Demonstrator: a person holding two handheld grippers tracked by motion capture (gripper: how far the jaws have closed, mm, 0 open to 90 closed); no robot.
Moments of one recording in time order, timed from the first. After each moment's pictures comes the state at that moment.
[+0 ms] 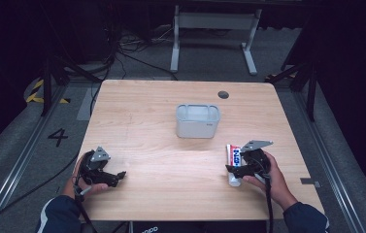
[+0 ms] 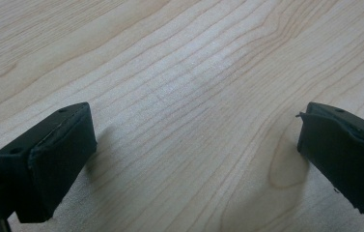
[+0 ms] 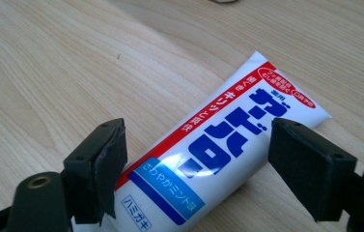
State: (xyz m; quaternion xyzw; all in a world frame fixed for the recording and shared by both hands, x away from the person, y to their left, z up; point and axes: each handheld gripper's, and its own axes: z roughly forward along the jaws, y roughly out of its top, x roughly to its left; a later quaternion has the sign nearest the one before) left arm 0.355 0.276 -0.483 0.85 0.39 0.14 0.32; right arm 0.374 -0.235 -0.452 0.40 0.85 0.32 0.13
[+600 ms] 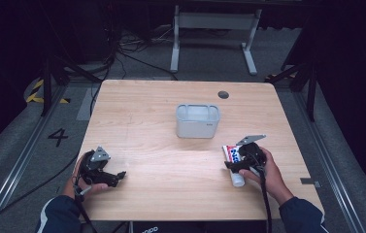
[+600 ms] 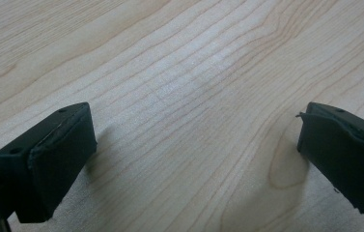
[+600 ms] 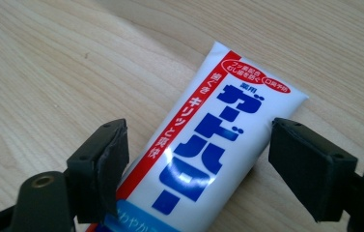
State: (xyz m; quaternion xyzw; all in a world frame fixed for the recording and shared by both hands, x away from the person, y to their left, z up) left arm 0.355 0.276 -0.483 0.85 0.40 0.14 0.32; right arm 0.395 -0.227 -0.455 0.42 0.86 0.27 0.13
